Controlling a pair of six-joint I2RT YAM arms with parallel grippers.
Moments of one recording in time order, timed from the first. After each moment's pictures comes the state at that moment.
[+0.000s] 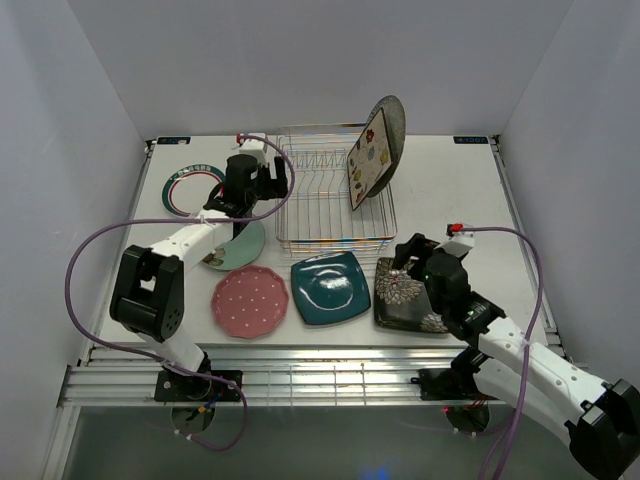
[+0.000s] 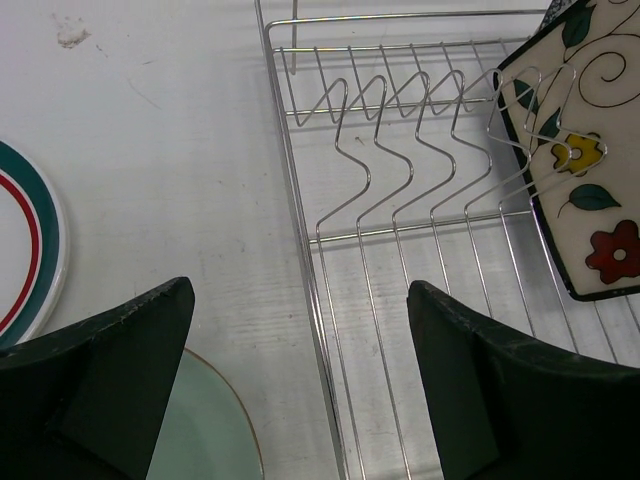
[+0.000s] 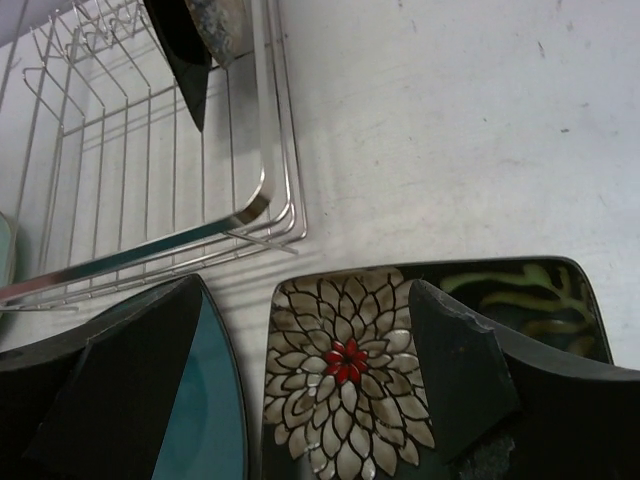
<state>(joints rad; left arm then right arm) -0.35 1.66 1.13 0.15 -0.14 -0.18 0.66 0.78 0.38 0.07 0.54 0.58</state>
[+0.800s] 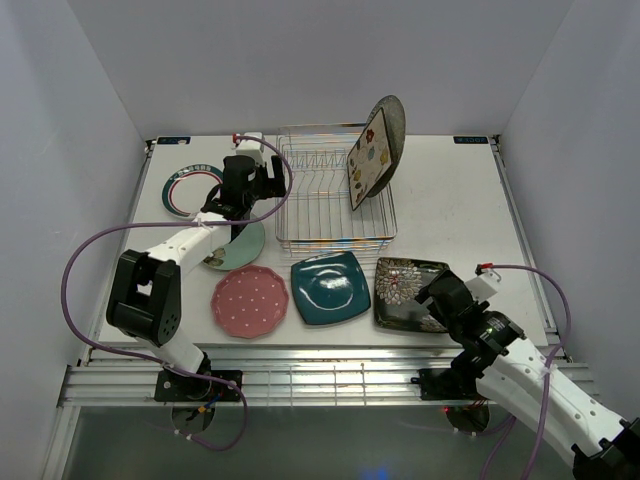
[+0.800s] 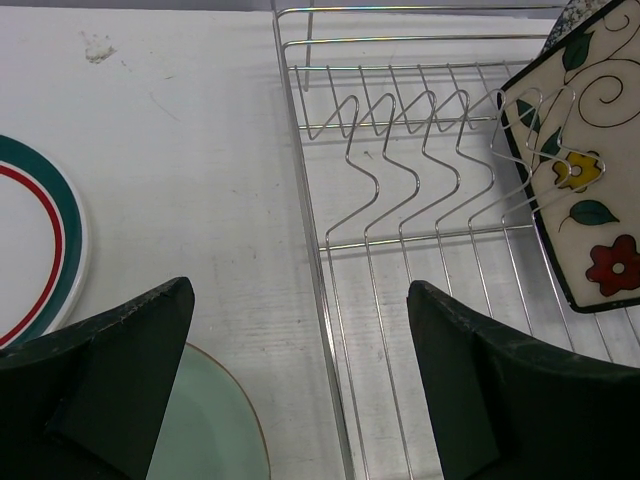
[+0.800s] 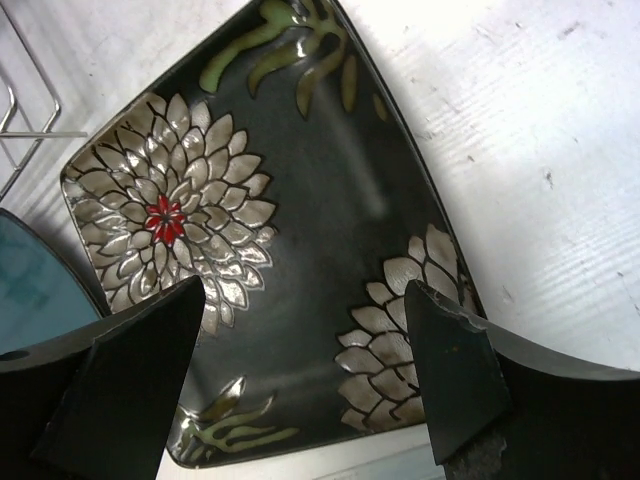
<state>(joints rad) -0.35 1.62 1.10 0.18 -0.17 -0.19 0.66 0.52 0.35 -0.70 0.56 1.14</state>
